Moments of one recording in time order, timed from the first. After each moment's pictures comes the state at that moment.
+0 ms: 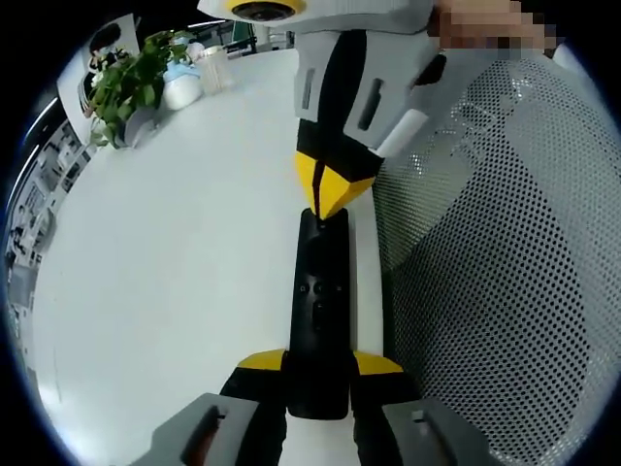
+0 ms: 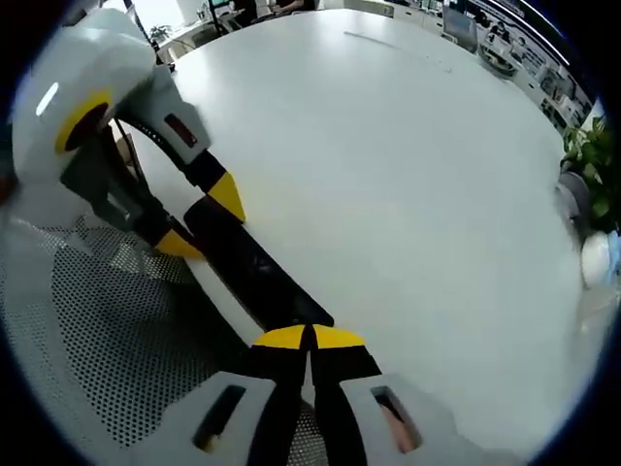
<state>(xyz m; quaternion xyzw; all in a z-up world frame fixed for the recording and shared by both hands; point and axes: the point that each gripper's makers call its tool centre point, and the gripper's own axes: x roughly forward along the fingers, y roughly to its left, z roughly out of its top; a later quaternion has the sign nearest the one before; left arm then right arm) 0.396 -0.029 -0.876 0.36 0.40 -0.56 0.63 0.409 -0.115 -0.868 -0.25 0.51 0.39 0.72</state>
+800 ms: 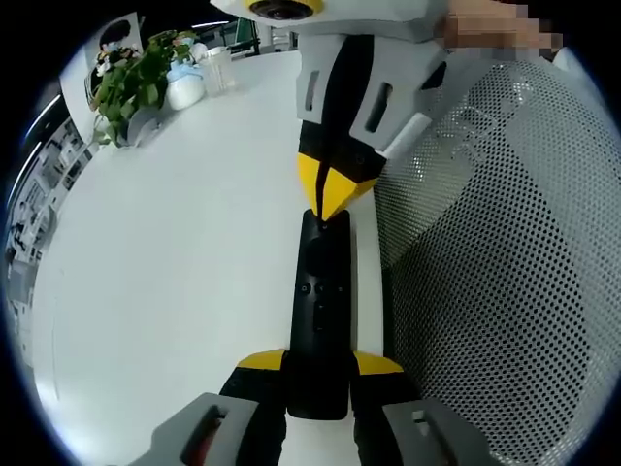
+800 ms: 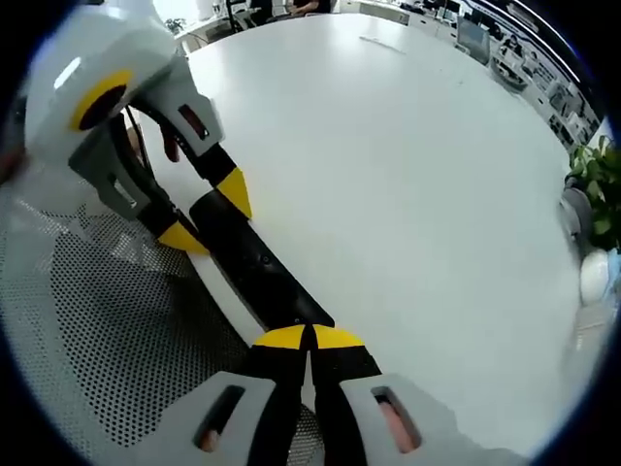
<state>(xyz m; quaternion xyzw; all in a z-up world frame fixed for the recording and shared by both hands) 0.396 -0.030 -0.876 0.35 0.40 -0.56 0.63 0.410 -0.115 -0.867 -0.25 0.52 0.39 0.72</state>
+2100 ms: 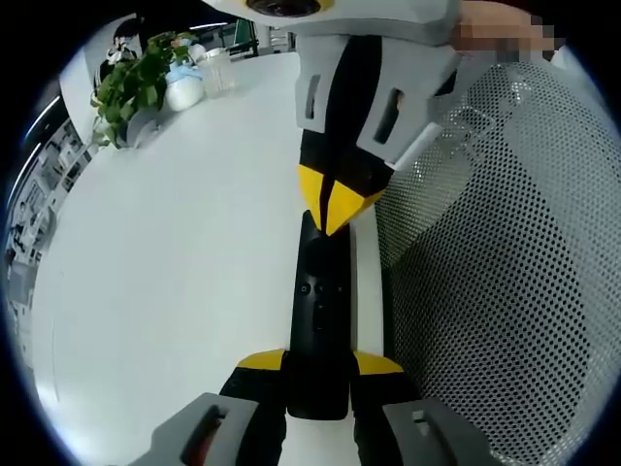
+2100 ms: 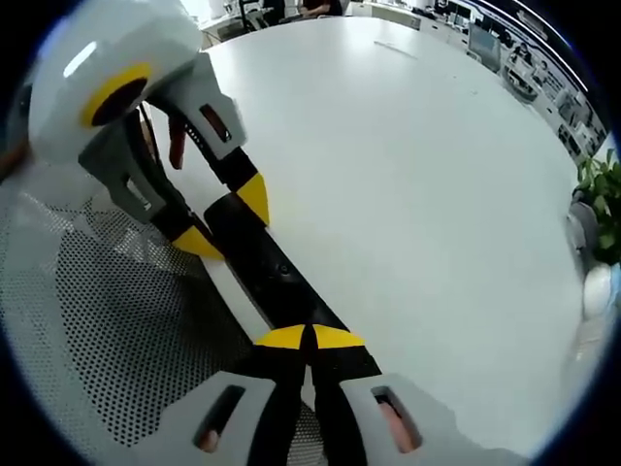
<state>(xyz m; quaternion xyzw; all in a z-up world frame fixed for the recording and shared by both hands) 0.396 -0.030 -0.876 0.35 0.40 -0.56 0.63 0.405 -0.102 -0.868 -0.25 0.51 0.41 0.72</state>
